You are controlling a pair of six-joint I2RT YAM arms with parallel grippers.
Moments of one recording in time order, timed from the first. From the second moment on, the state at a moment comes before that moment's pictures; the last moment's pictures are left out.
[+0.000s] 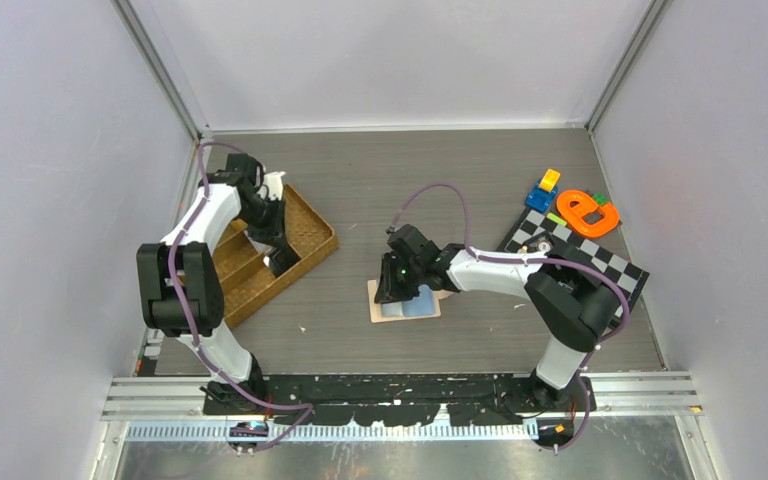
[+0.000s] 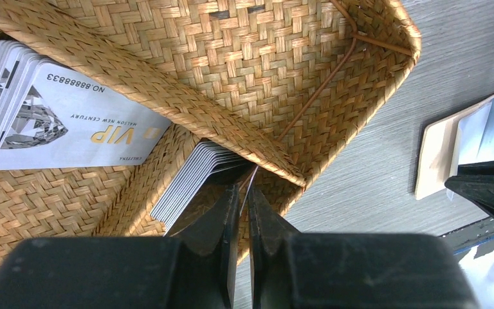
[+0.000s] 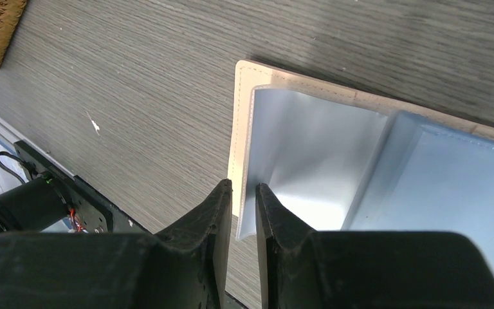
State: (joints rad) left arm 0.00 1.69 1.29 -0.89 0.31 0.10; right arm 0.86 1.72 0.95 -0.16 -0.20 0.80
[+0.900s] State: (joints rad) left arm 0.00 1.54 1.27 -0.94 0.23 0.05; right arm 0.87 1.72 0.96 -0.19 -0.17 0.80
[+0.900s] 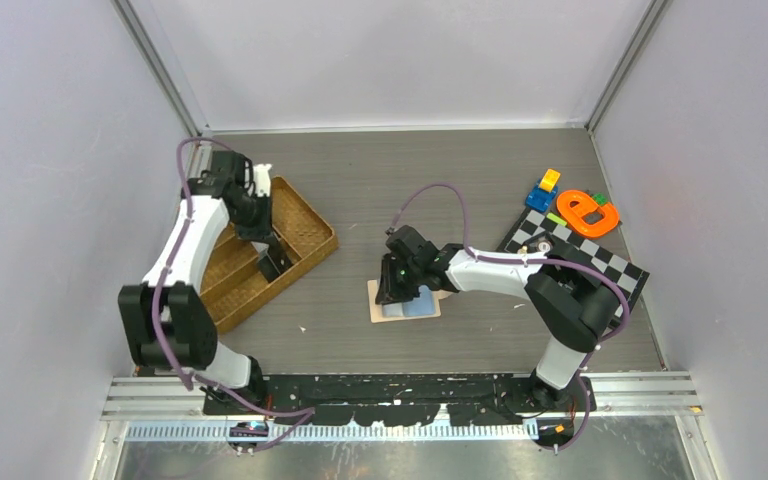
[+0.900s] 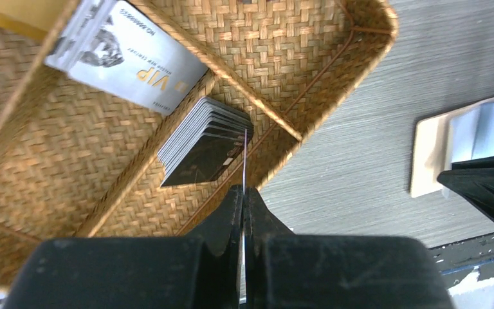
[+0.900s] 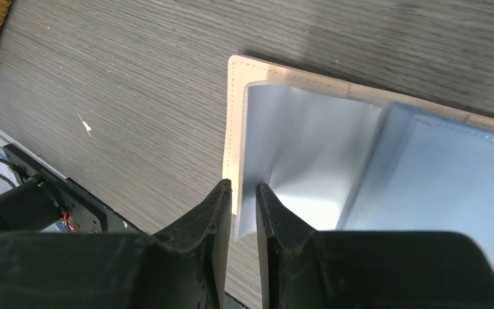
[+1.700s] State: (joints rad) left arm -0.25 1.14 1.13 -0.71 0.39 -0.32; right arm 0.90 1.57 0.99 -0.13 -0.29 0.76
